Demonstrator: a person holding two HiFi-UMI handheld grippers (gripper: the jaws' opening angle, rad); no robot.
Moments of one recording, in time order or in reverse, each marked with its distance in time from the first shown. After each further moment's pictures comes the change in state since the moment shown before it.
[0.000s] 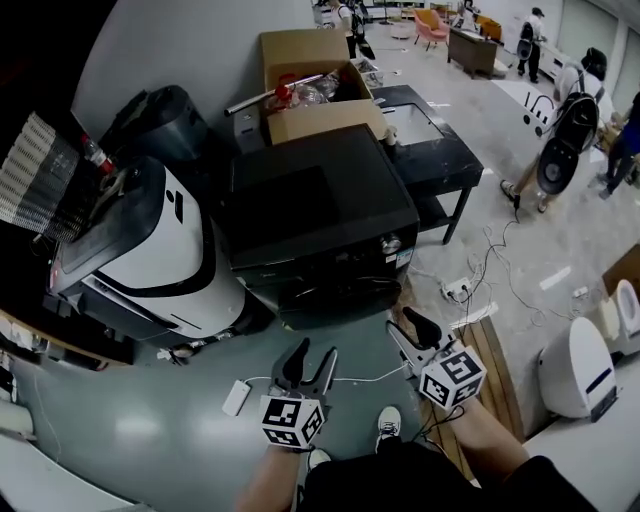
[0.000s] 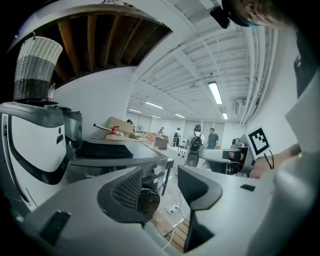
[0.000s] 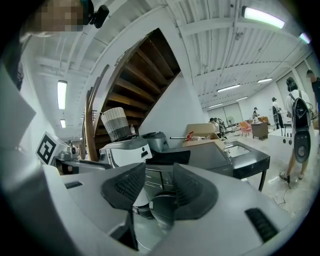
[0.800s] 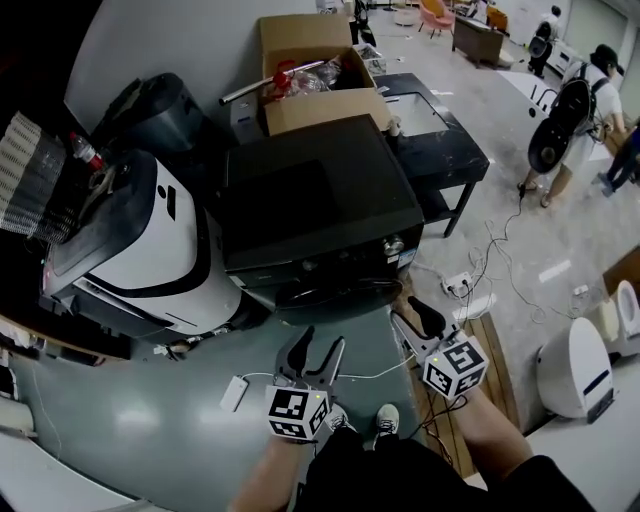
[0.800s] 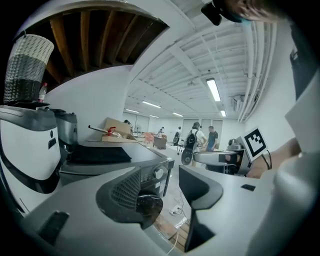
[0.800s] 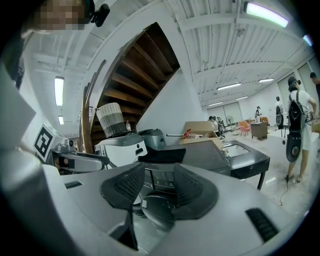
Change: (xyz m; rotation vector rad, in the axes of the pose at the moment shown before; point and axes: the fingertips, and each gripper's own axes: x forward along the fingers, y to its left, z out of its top) left arm 0.057 0.014 0.009 0.039 0.006 -0.017; right arm 0.044 -0.047 -0.007 -0.014 0.034 -0.008
